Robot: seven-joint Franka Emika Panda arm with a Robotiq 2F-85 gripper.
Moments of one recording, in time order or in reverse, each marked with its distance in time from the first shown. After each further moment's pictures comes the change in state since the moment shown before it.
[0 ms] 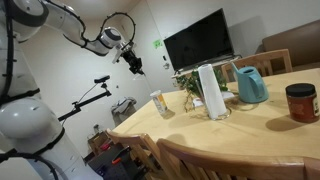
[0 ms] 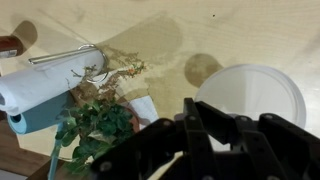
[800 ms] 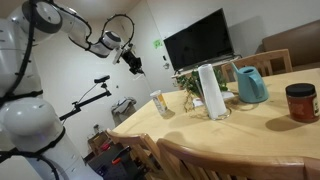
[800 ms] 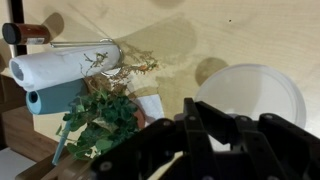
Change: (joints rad) arm 0.096 0.133 -0.009 0.175 -0.128 -0.168 0.002
